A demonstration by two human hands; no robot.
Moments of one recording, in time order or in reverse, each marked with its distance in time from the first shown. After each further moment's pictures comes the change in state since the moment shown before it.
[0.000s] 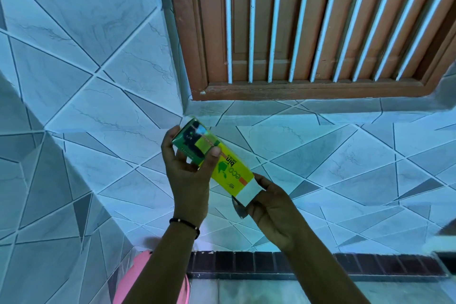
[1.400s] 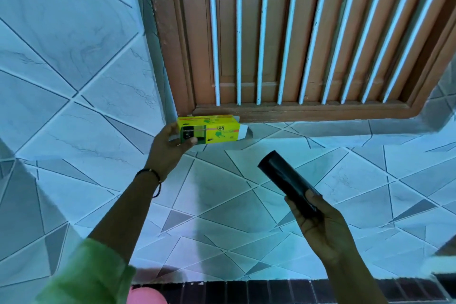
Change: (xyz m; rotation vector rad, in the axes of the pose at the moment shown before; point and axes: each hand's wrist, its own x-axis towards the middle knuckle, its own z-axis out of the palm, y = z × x) left_hand 0.148 -0.043 -0.006 0.630 -0.368 -0.088; right_hand 0.009 -0.072 -0.085 0.224 0.245 -0.169
